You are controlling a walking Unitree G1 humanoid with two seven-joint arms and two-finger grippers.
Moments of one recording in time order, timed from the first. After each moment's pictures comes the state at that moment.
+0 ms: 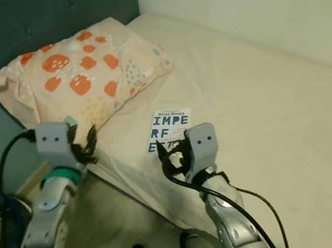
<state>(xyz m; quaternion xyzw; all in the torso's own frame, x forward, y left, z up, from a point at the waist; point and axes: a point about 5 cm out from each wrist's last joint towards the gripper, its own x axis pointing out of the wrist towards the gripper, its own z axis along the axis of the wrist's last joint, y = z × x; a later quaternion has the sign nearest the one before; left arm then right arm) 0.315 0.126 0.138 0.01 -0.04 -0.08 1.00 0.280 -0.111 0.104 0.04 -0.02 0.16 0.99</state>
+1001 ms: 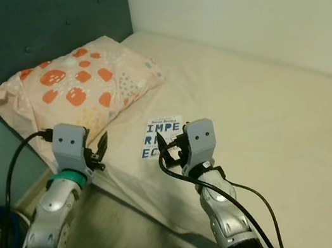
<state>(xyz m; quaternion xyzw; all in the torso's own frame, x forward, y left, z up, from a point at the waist) 0.310 0.130 0.130 0.07 -0.02 -0.10 0.99 0.290 -0.114 0.104 0.02 -0.05 0.13 0.99</state>
